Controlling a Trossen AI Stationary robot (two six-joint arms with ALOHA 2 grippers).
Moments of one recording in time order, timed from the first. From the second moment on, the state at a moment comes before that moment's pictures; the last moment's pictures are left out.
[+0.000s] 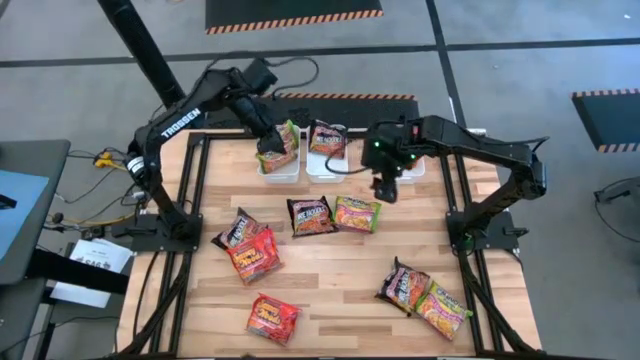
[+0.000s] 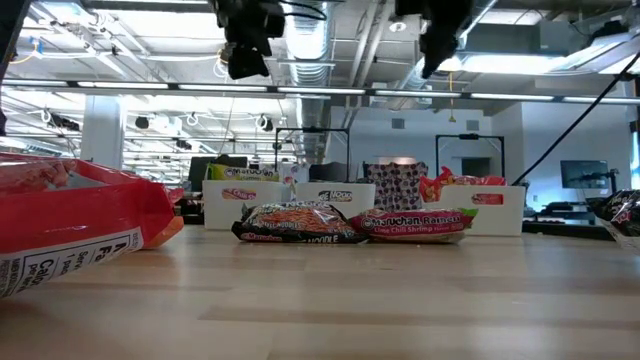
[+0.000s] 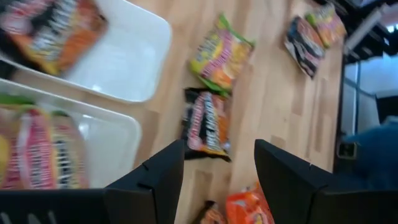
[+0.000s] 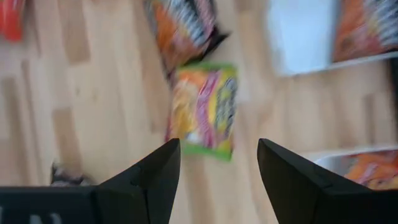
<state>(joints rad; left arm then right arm) 0.67 1.70 1.90 -1.30 0.52 0.16 -0.25 1.51 1.61 -1.25 -0.09 -0.04</state>
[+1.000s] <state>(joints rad) 0.22 1.70 1.89 -1.26 0.50 -0.05 0.10 1.51 1.28 -1.22 -0.44 -0.30</state>
